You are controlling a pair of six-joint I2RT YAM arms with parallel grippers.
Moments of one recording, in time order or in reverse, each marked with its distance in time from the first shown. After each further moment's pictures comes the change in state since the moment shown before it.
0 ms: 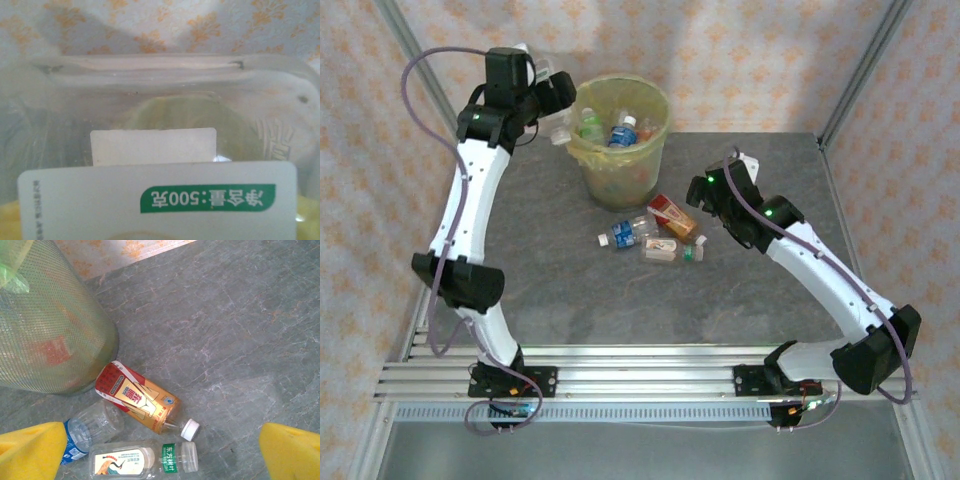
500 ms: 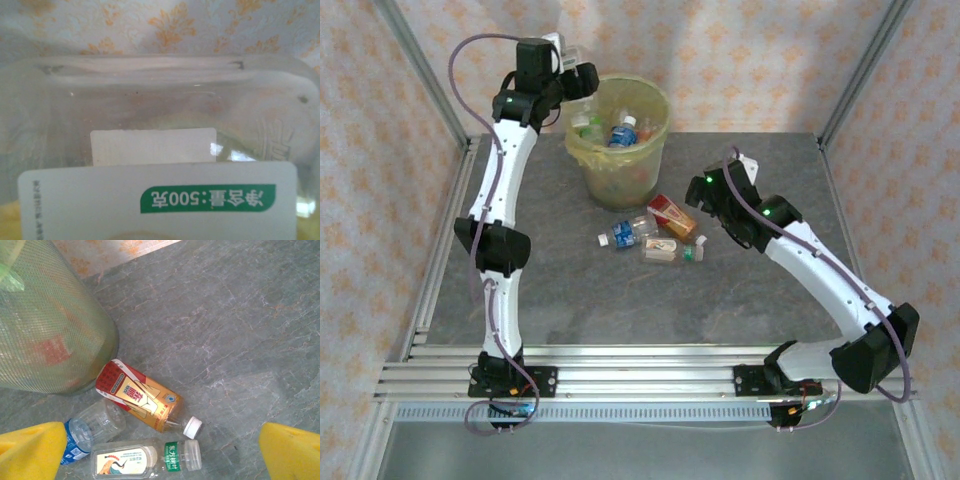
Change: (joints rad) left arm -0.007 0.357 0.357 0.037 0.107 0.092; right arm 0.000 0.011 -0.011 0.004 -0.006 0.026
